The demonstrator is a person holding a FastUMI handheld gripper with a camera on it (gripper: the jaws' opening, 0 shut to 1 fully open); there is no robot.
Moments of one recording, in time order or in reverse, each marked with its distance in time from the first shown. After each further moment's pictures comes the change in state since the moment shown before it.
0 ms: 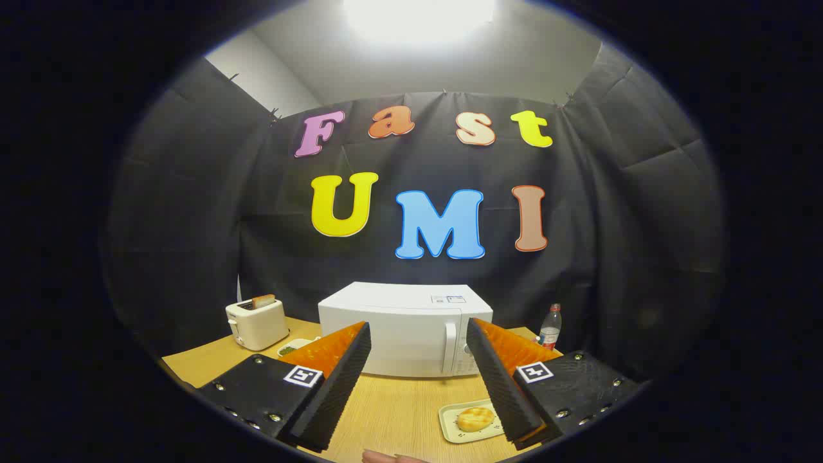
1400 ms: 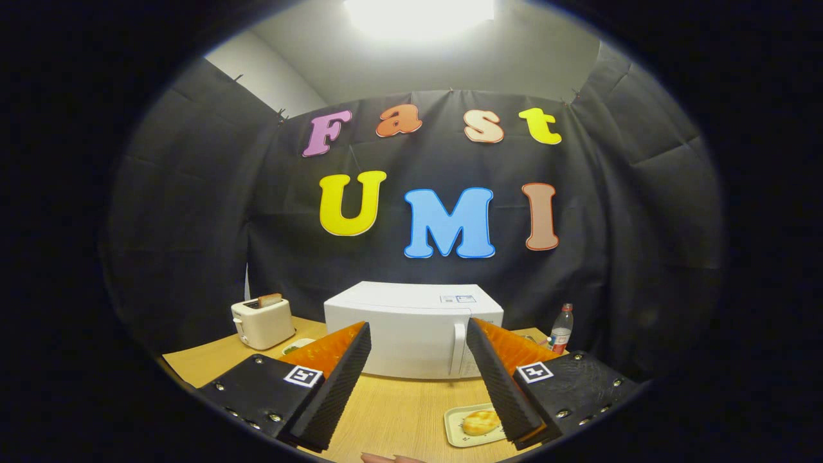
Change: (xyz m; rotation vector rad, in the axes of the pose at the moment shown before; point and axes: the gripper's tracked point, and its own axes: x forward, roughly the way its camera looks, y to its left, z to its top) arm 0.006 0.007 -0.006 -0.002 0.007 0.025
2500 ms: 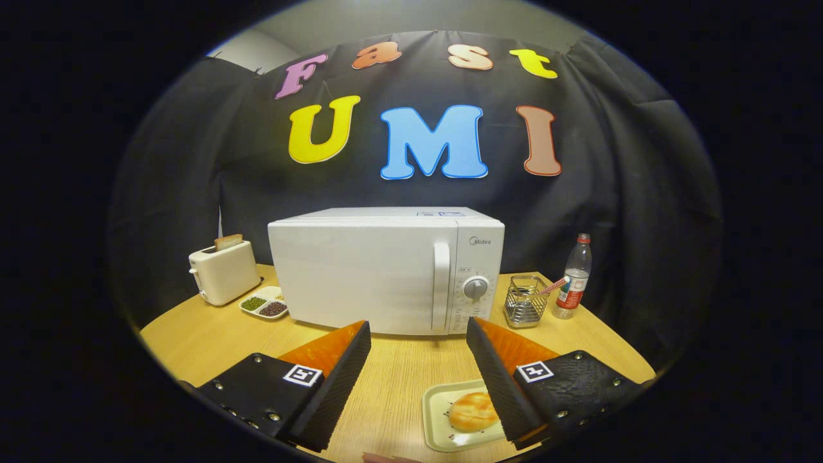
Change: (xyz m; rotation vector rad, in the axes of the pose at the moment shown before) arm 0.101 -0.051 -0.151 0.038 0.241 -0.015
